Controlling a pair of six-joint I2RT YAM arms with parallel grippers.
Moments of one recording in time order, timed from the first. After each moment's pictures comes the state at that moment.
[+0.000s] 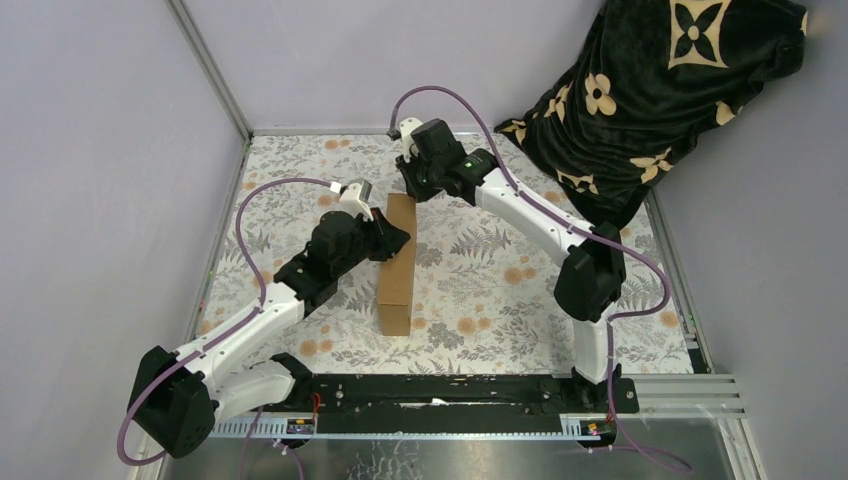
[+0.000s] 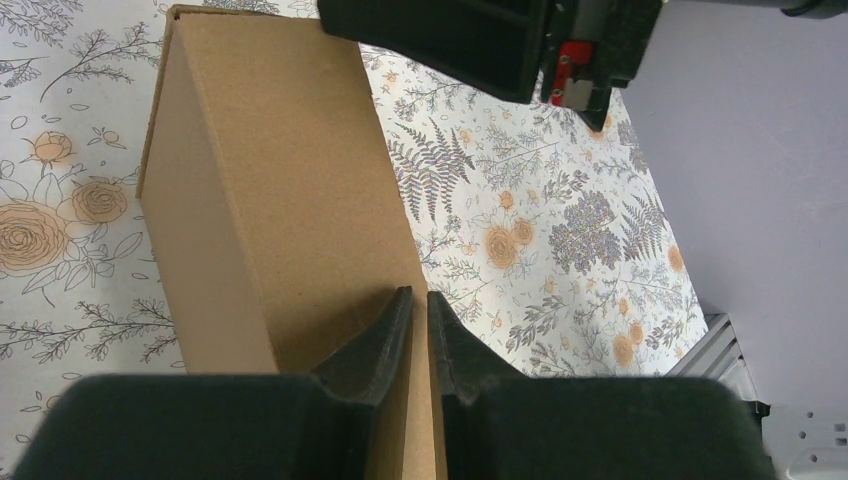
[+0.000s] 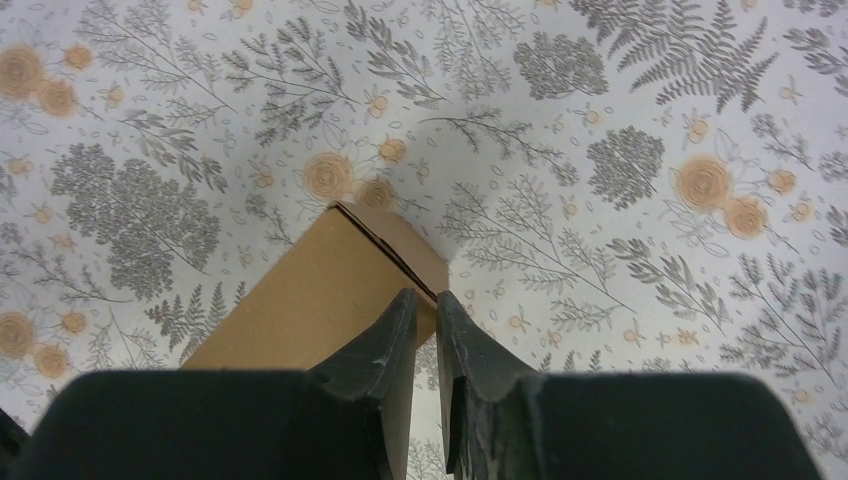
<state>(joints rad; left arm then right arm) -0.58 1.07 0.68 0.04 0.07 -0.62 0.74 1.99 1.91 -0.62 -0.03 0.05</state>
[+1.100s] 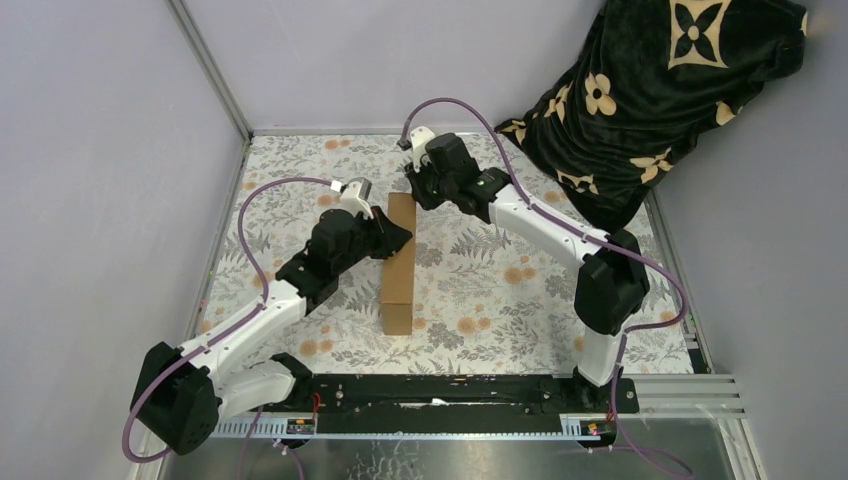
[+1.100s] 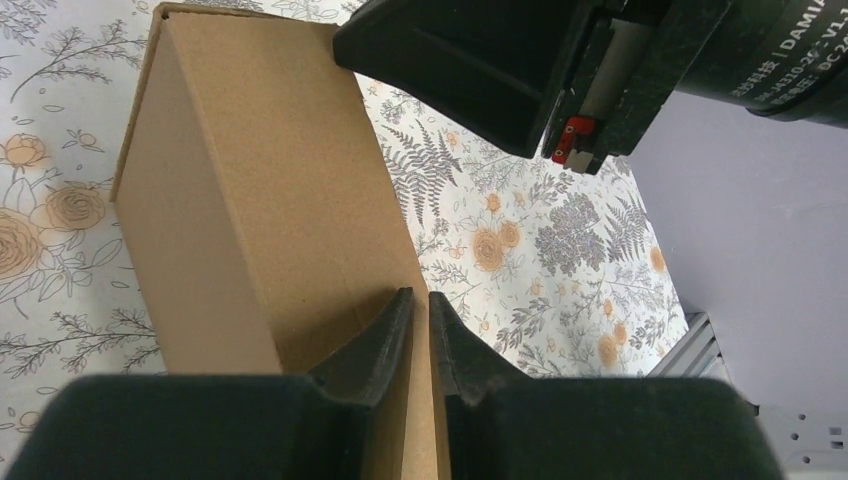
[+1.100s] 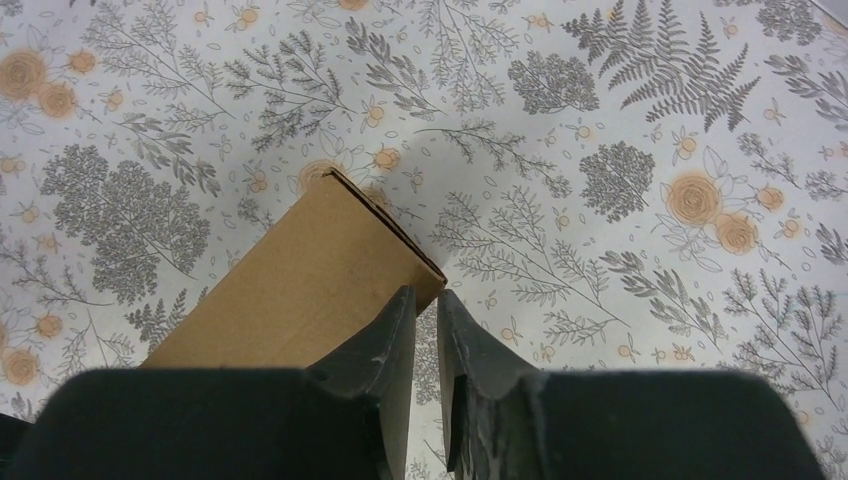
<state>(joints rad) -0.55 1.09 0.68 0.07 0.11 -0.64 0.73 1.86 1.64 -0.42 -0.05 0.02</state>
